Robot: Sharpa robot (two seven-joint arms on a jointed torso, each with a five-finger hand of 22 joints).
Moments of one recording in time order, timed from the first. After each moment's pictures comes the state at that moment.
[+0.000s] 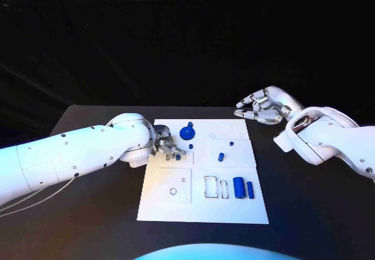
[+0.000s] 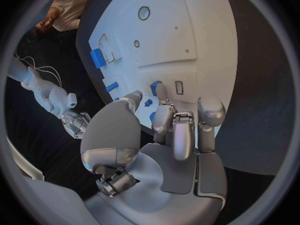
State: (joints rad) left arm 1.23 -0.71 -0.03 1.51 -1.10 0.11 -0.64; left_hand 0.96 -0.14 0.27 0.29 0.17 1.00 0.01 0.60 0.76 1.39 -0.05 1.27 1.21 1.46 -0.09 1.56 1.31 0.12 1.26 0.02 1.32 1.01; right arm 1.31 -0.96 -0.11 1.62 -0.95 -0.50 0.02; right_hand 1.34 -0.08 0.04 0.23 0.33 0.99 0.14 0.16 0.17 1.29 0.05 1.22 1.22 1.47 -0.01 1.43 1.31 0.05 1.40 0.09 1.30 1.31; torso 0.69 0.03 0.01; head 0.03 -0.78
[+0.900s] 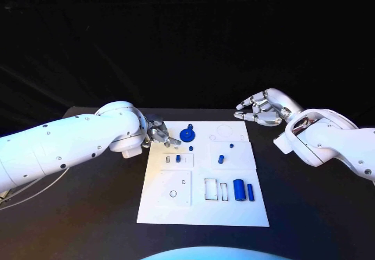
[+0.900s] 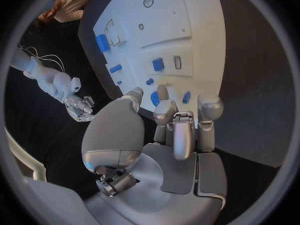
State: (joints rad) left arm 1.30 -0.76 0.01 1.50 -1.06 0.10 -0.64; left_hand 1.04 -0.11 0.17 0.29 0.17 0.95 0.04 0.57 0.73 1.31 -0.03 1.17 1.10 1.47 -0.08 1.54 1.31 0.12 1.21 0.03 1.28 0.93; right arm 1.31 -0.96 -0.11 1.61 -0.96 -0.50 0.02; right_hand 1.34 -0.08 0.03 0.23 0.33 0.99 0.14 0.16 0.17 1.29 0.05 1.22 1.22 1.47 -0.01 1.43 1.31 0.05 1.40 0.09 1.30 1.31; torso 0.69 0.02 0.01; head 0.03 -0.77
